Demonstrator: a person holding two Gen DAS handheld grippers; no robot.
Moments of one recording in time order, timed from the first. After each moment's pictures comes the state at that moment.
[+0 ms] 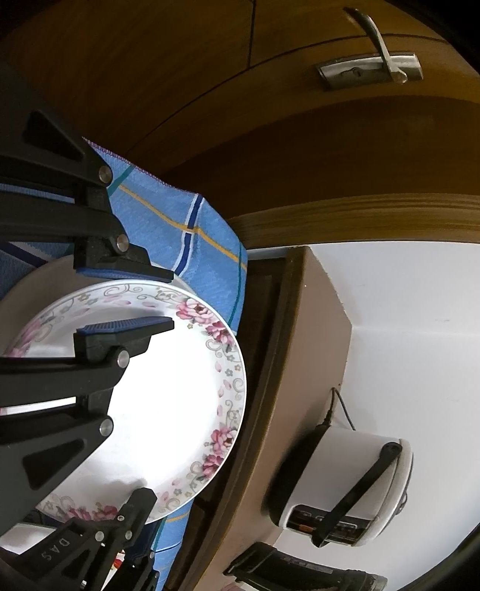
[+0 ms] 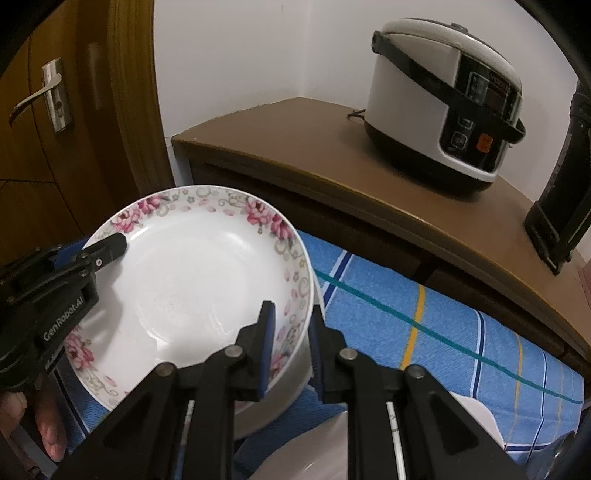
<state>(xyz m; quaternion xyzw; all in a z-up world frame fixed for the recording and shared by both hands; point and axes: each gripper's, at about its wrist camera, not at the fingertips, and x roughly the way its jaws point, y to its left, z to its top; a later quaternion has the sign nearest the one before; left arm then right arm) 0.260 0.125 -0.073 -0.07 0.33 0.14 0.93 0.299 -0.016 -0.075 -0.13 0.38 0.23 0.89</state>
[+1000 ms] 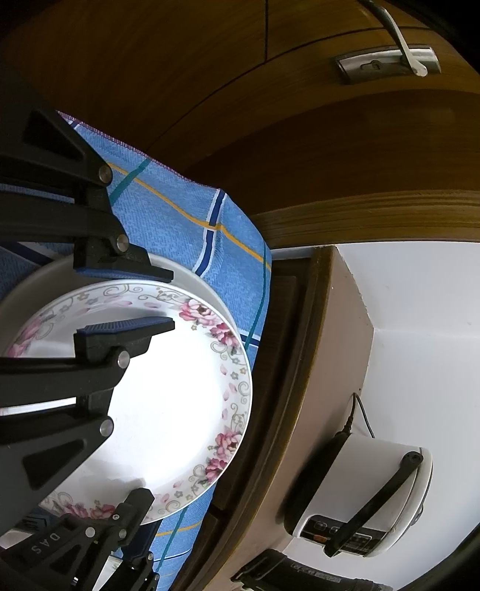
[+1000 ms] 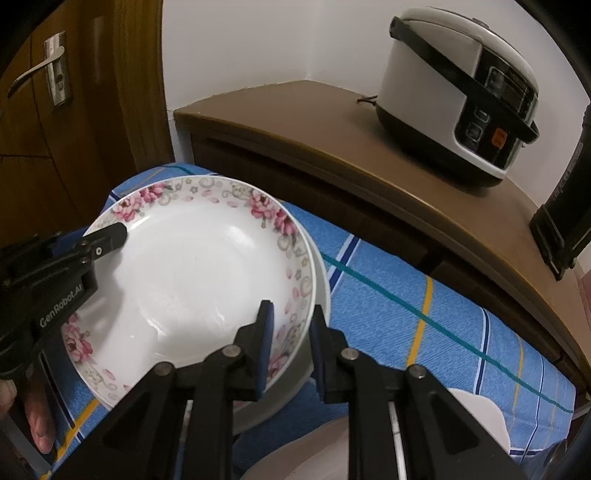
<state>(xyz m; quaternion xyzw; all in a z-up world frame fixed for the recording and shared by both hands) 0.268 0.130 -0.087 -0.07 0.36 0.14 0.92 0.308 -0.003 -0.083 -0.16 0.40 0.23 0.87</state>
